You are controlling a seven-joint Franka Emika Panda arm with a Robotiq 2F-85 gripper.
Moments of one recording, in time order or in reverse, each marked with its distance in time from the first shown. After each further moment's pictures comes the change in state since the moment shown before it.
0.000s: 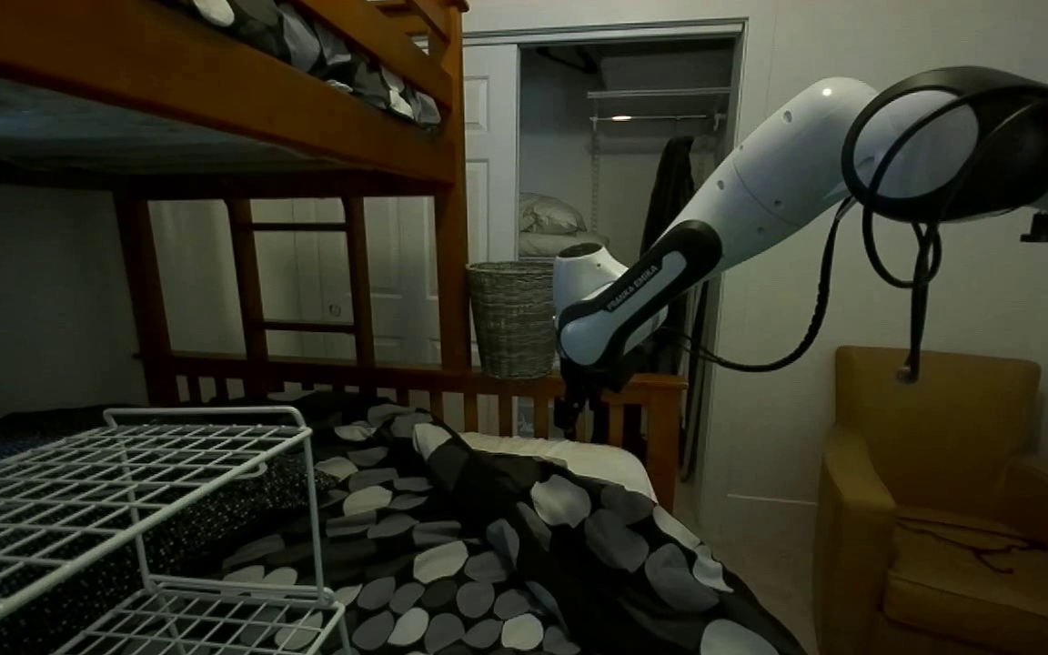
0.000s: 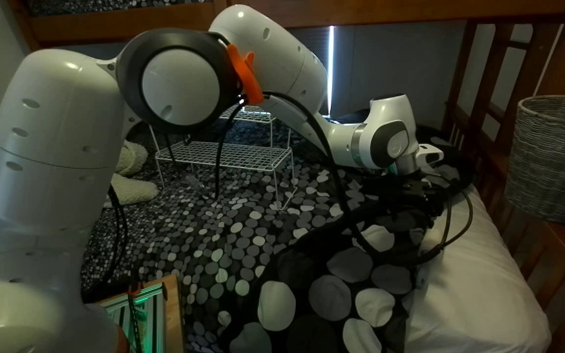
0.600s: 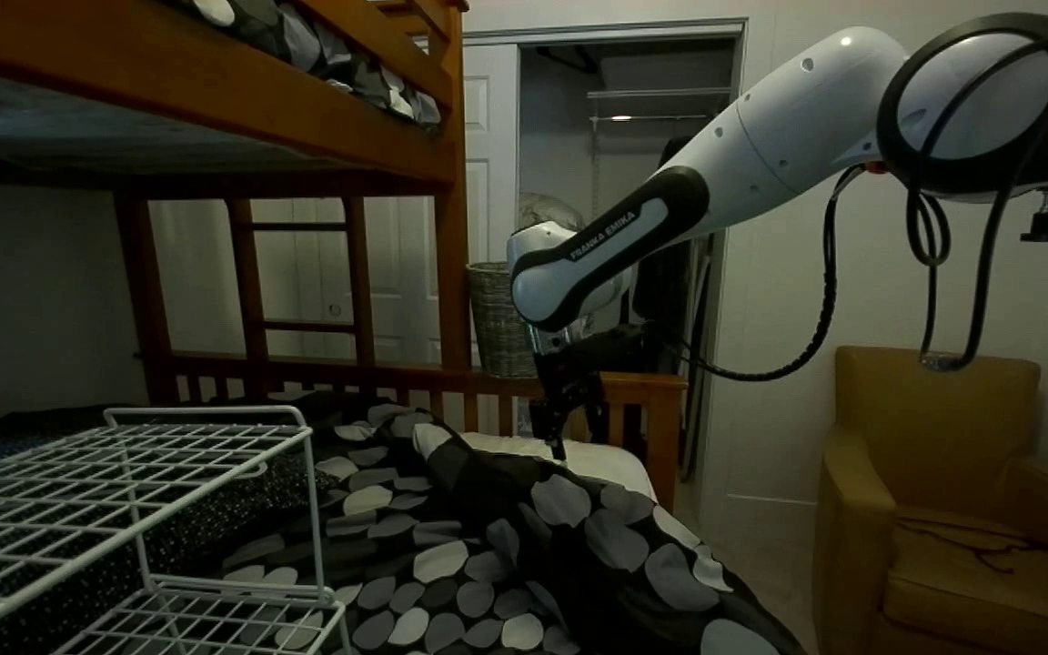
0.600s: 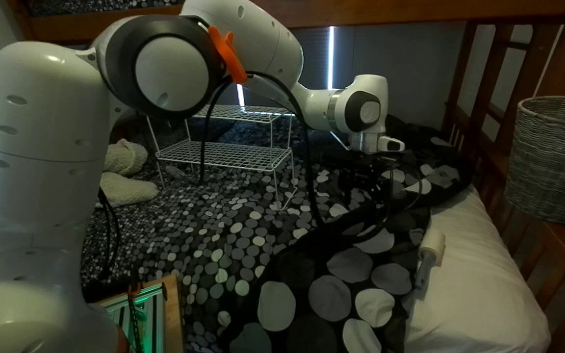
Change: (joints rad) arm 0.057 -0.068 0.103 0.042 0.124 -0.467 0.160
